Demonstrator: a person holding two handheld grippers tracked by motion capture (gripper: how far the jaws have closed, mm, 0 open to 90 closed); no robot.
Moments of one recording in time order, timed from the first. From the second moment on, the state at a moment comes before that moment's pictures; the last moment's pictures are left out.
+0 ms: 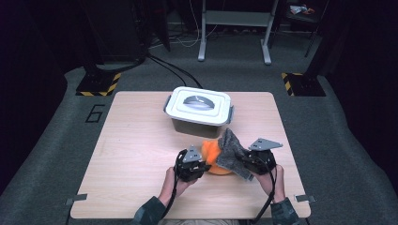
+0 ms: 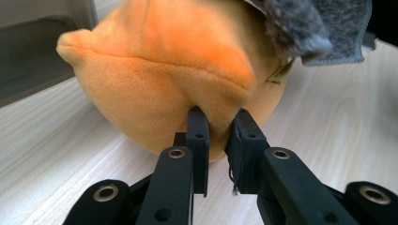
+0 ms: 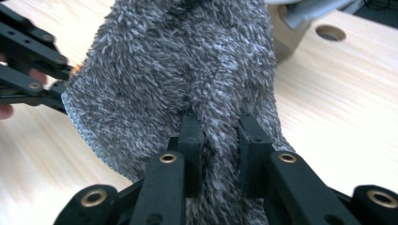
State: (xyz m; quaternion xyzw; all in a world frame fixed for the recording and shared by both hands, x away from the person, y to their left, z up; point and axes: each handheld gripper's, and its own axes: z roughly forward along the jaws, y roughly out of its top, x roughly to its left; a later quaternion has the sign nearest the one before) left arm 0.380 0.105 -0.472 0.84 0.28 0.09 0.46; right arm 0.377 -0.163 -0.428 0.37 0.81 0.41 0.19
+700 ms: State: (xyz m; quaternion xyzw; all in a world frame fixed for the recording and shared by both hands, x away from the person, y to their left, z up) left arm 0.385 0.106 -0.470 0.82 0.31 0.06 0.47; right arm 0.377 -0.132 -0.433 0.33 0.83 0.39 0.20
